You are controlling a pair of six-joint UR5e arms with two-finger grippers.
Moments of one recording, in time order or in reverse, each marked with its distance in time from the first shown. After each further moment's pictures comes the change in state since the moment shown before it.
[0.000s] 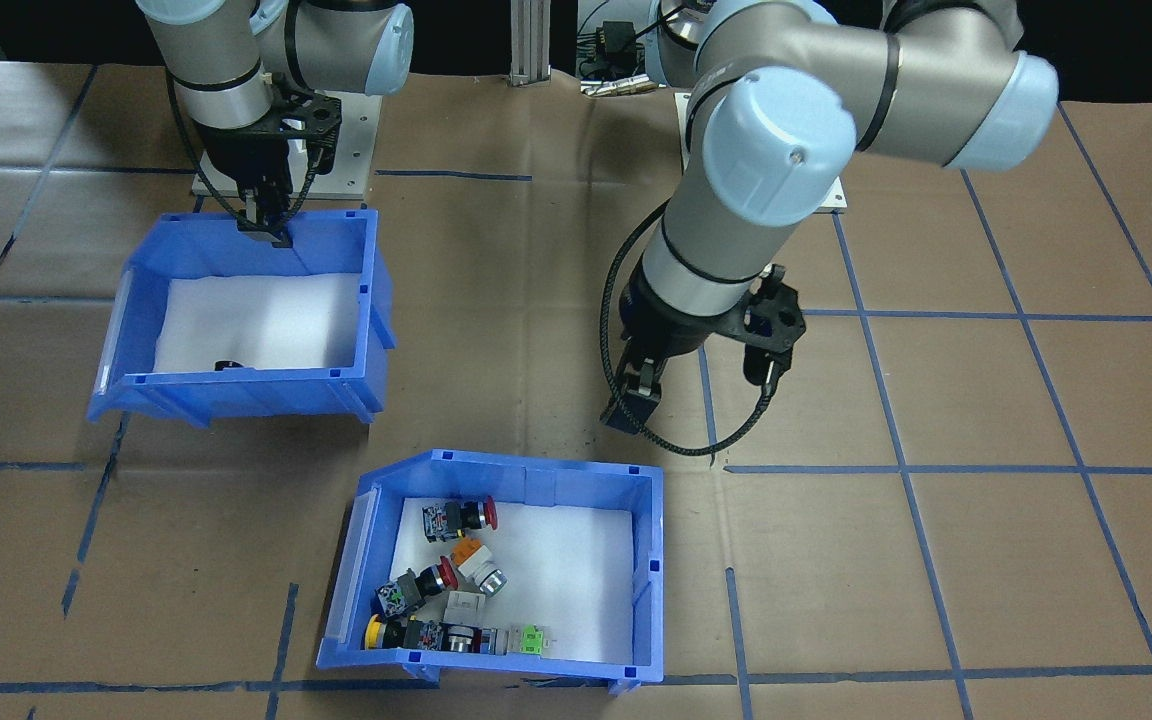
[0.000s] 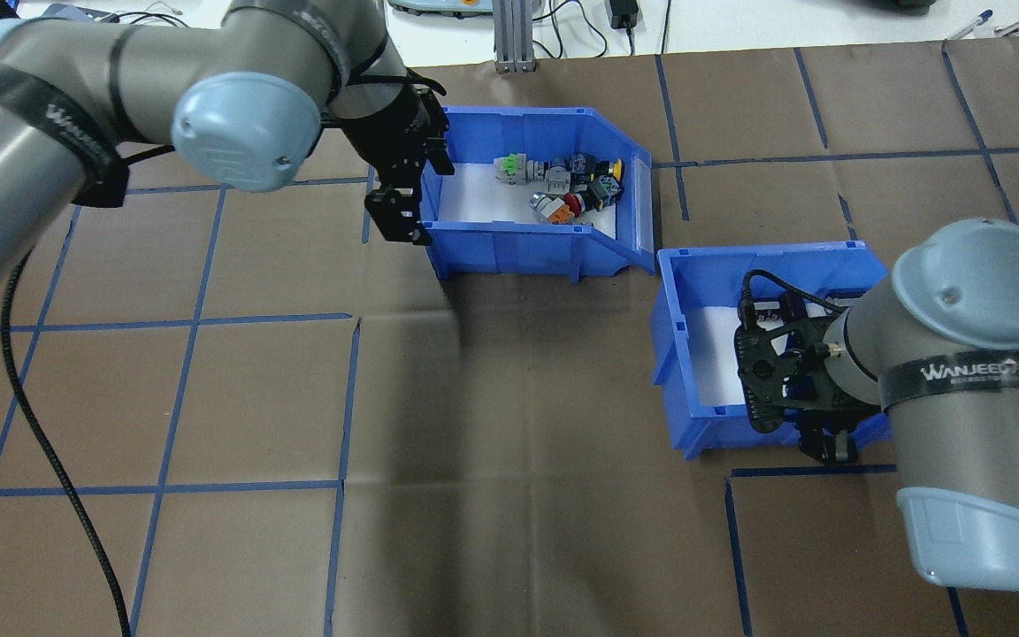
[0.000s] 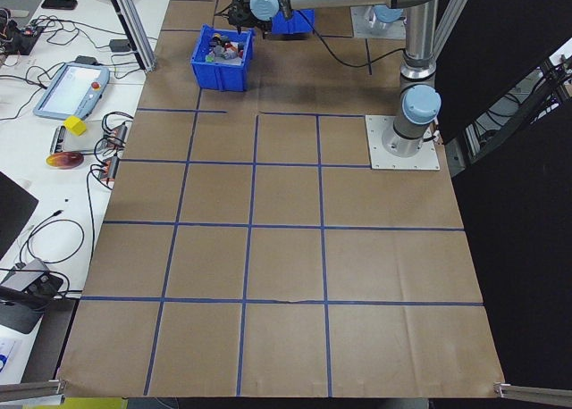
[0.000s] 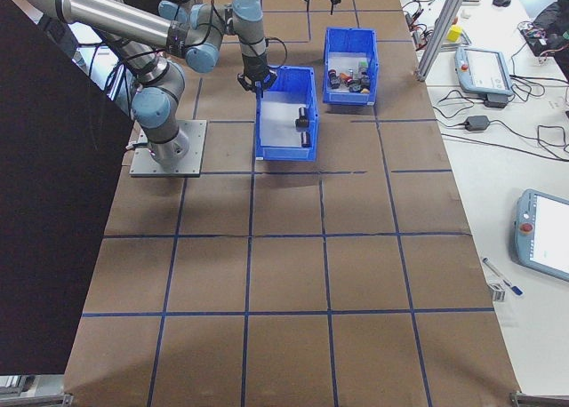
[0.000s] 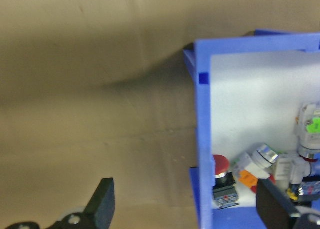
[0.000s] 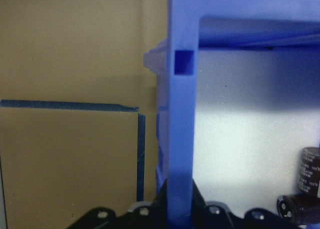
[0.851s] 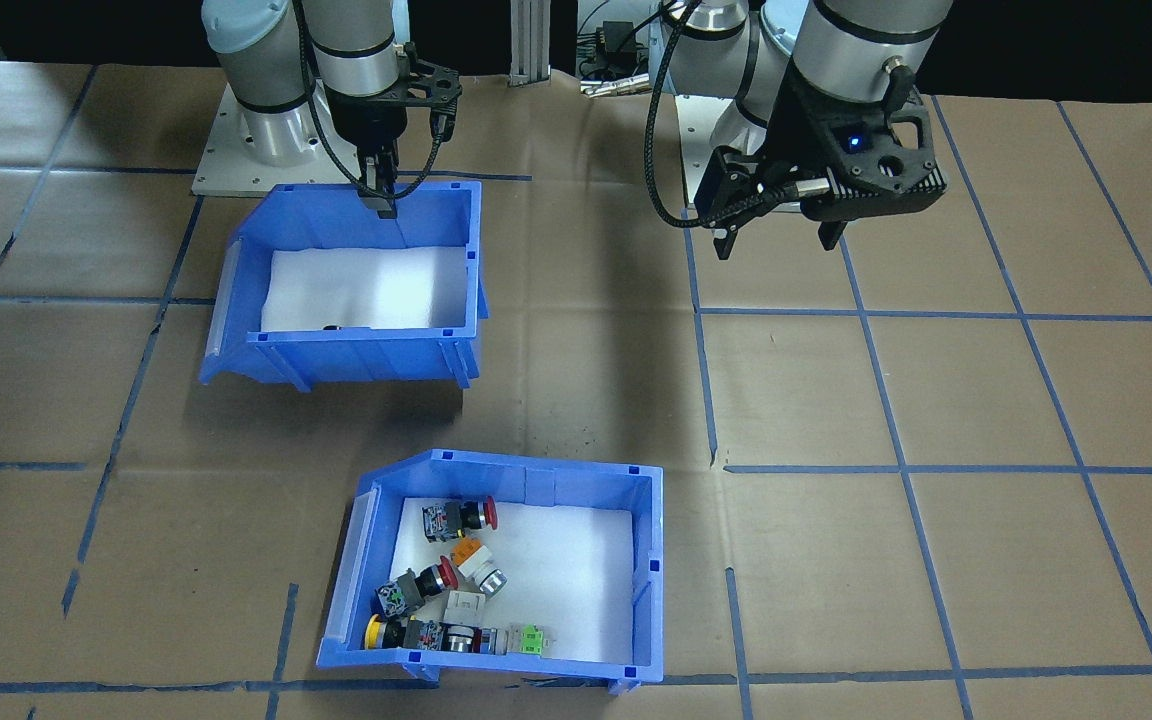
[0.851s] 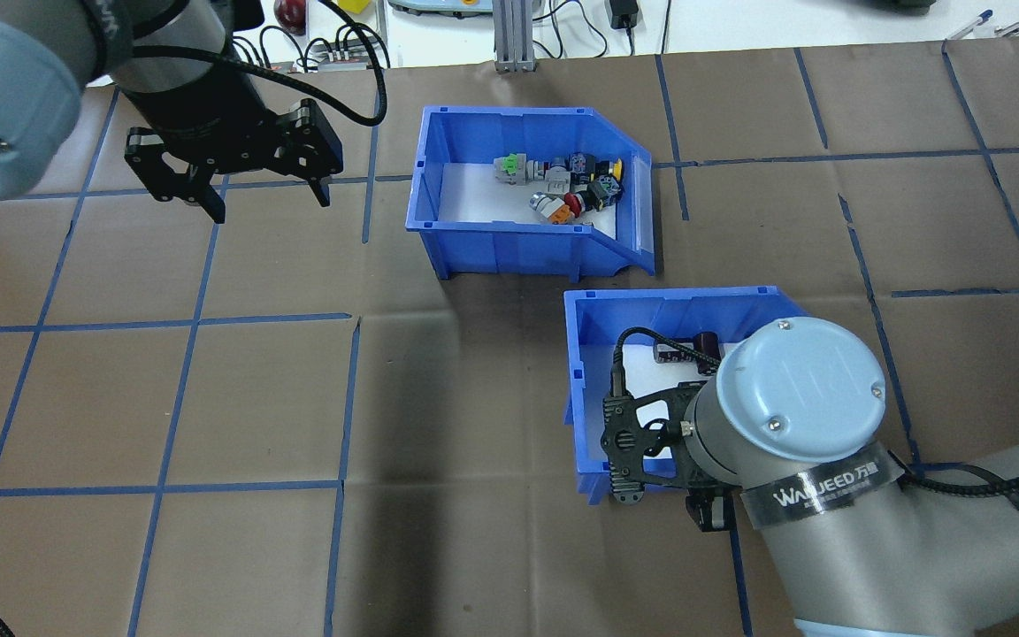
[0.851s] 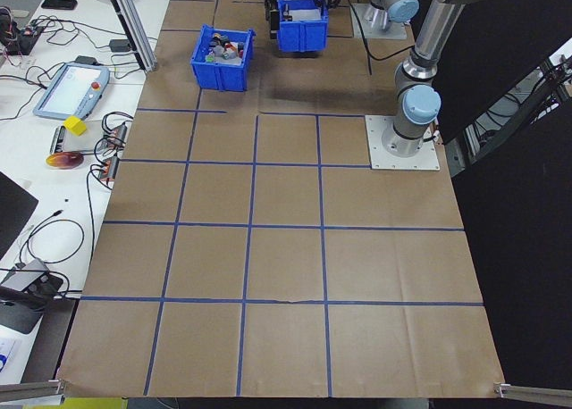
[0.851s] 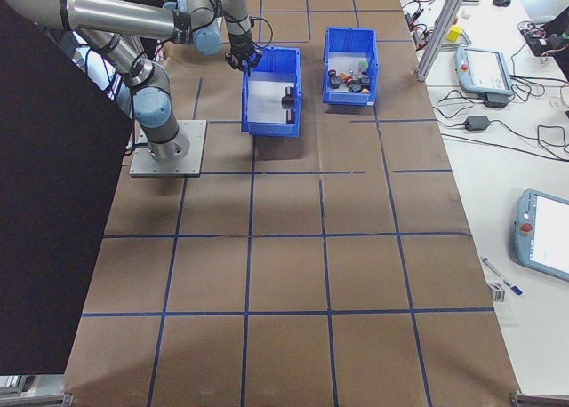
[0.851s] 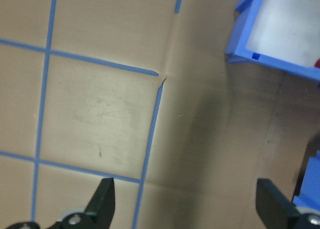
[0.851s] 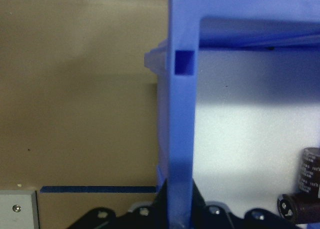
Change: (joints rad) left arm 0.107 0.247 -0.018 -0.189 0.167 1.255; right arm 0.335 0.018 0.000 -0.022 -0.010 0.347
